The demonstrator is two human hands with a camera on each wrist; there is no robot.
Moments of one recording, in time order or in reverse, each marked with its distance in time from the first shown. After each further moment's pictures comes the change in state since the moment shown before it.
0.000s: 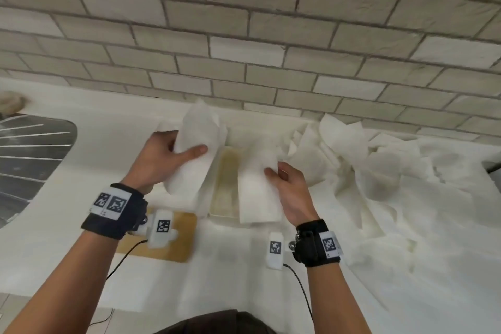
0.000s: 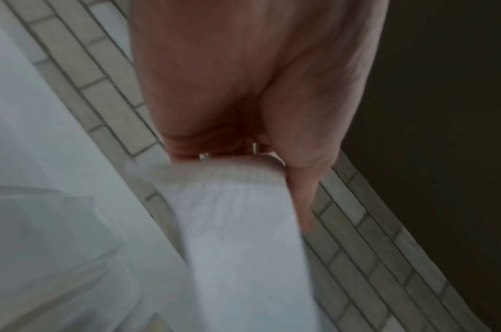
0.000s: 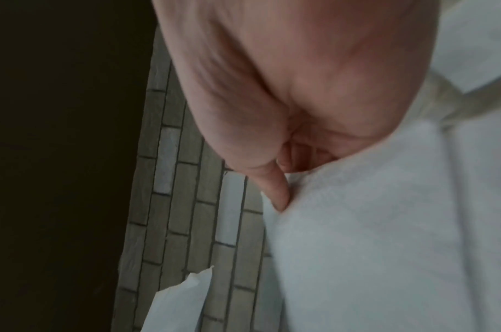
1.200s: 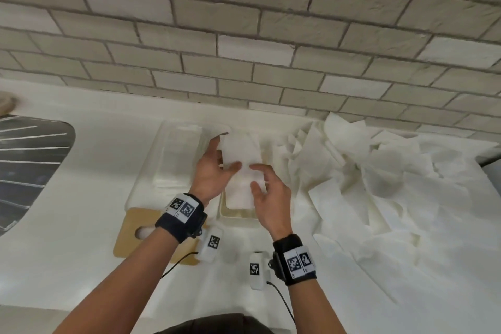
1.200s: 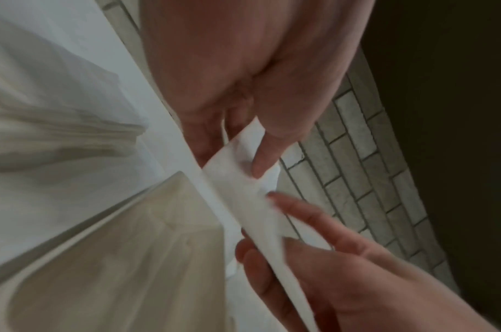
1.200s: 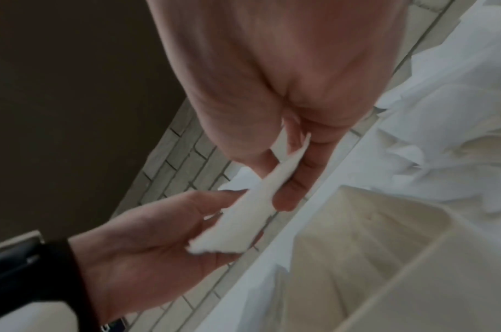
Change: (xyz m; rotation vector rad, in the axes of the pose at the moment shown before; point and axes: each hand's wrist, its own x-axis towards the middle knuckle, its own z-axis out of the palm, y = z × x) left_hand 0.026 -0.052 0.083 -0.161 -0.006 0.010; right_hand -0.021 0.027 0.076 -0.606 0.211 -0.349
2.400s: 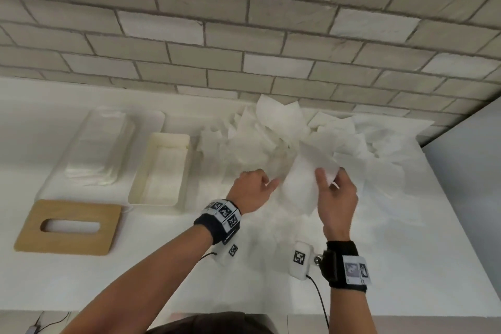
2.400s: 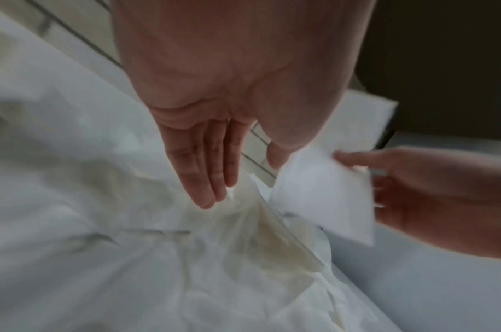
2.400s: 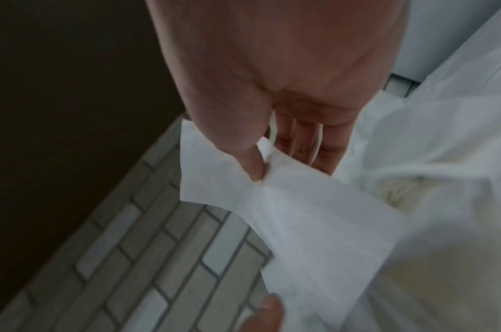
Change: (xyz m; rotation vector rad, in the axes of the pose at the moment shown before) left_hand -0.045 0.029 0.298 0.548 -0.424 -0.048; right_hand -0.004 0.149 -0.294 0.097 0.420 0.255
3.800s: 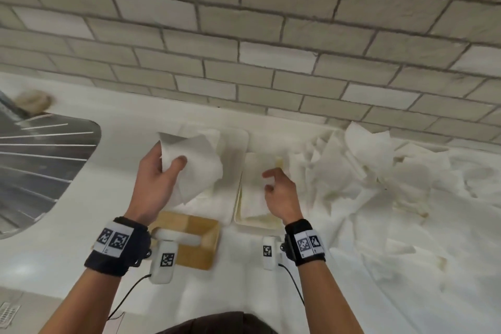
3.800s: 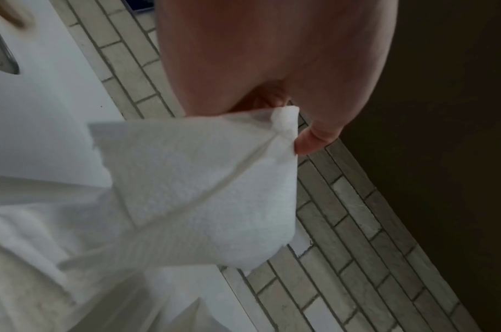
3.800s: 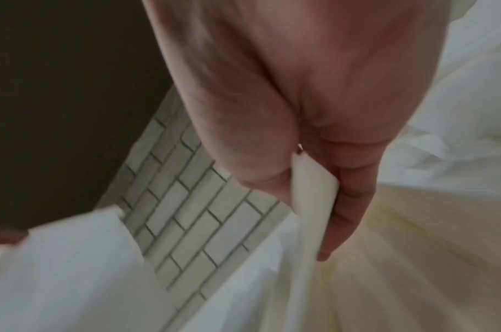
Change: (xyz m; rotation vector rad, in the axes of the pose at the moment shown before) left_hand -0.163 -0.222 -0.317 -0.665 0.693 0.055; right_hand -0.107 -0.098 0.311 -0.377 -0.694 -0.105
